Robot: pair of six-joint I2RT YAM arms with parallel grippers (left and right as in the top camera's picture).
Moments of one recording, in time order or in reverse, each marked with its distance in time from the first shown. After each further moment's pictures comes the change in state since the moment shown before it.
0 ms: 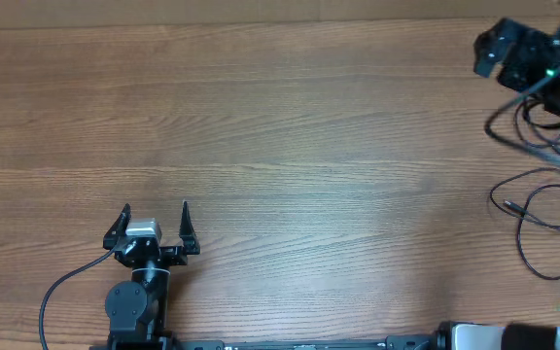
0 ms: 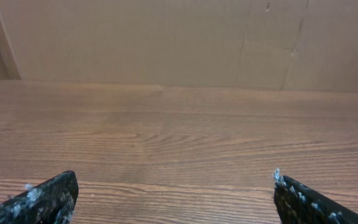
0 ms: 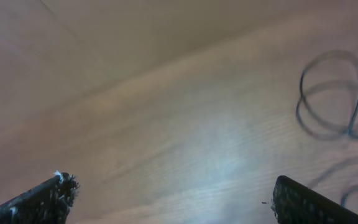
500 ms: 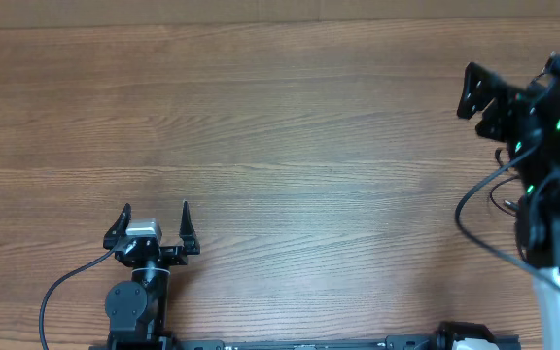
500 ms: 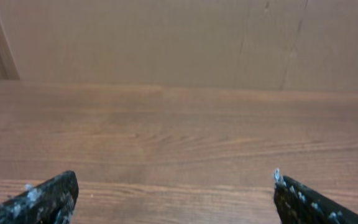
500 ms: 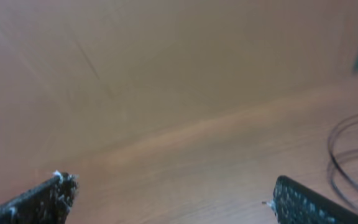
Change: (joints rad) left arm 0.000 0.000 0.000 0.000 0.003 0.000; right arm 0.000 -0.475 -0.932 0.838 -0.012 0.000
